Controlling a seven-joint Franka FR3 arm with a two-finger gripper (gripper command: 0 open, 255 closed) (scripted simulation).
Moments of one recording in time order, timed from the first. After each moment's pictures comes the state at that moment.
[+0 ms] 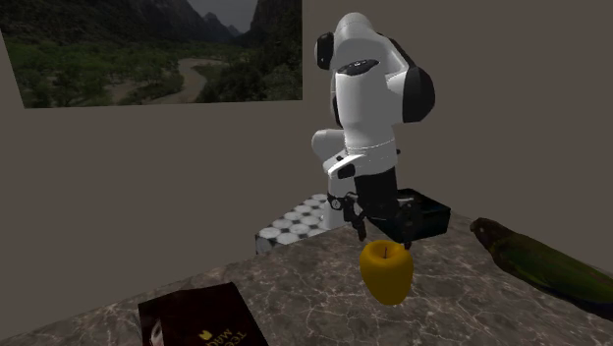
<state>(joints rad) 0.15 0.03 0.32 -2.12 0.24 2.09 0.43</state>
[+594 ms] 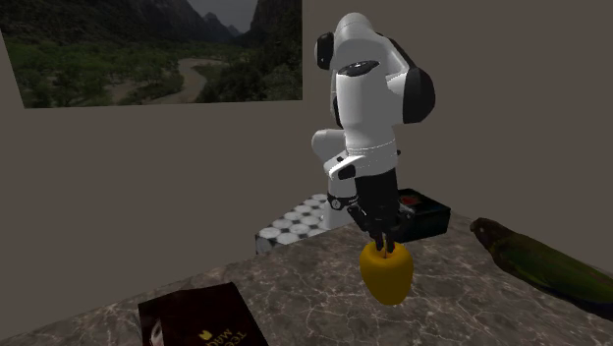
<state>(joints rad) 0.15 0.03 0.33 -2.12 0.24 2.10 0.43</state>
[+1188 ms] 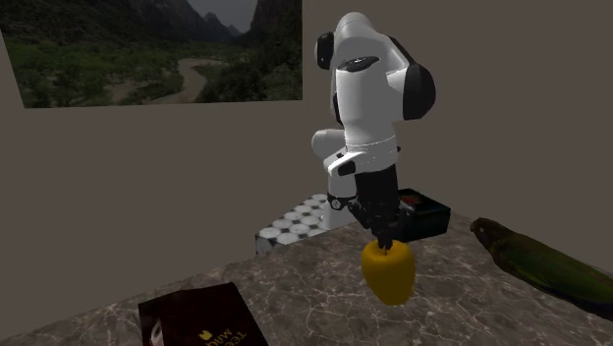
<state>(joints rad) 0.15 0.02 0.32 -2.11 0.24 2.08 0.43</state>
